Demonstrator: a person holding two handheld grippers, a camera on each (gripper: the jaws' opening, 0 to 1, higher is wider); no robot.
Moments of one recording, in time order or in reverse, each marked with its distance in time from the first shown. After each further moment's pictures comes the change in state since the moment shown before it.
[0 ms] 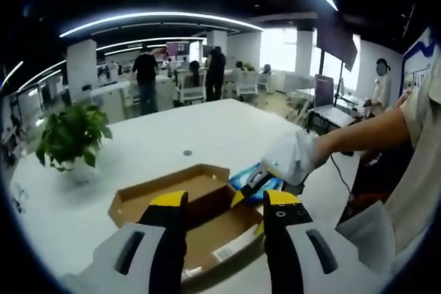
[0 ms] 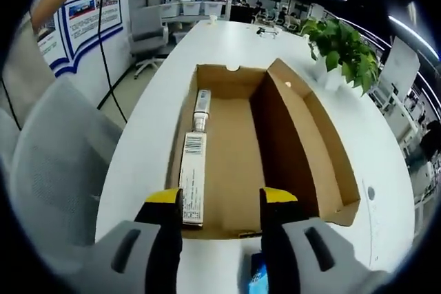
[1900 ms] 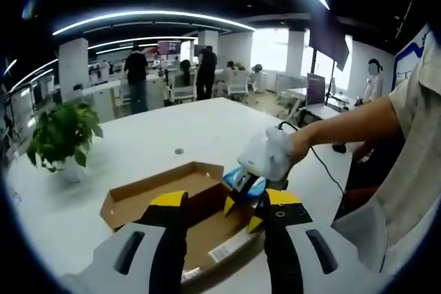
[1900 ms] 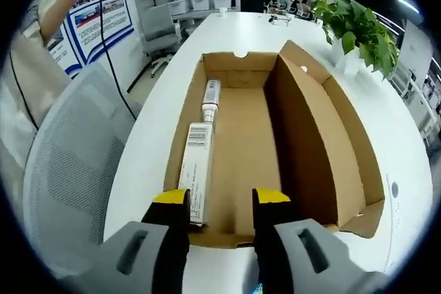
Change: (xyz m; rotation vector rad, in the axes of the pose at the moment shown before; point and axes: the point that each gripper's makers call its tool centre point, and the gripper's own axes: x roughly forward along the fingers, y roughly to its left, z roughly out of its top) left arm 0.006 0.006 -0.012 0.015 0.015 -0.063; right arm 0.013 0.007 -0.007 0.056 0.039 0.184
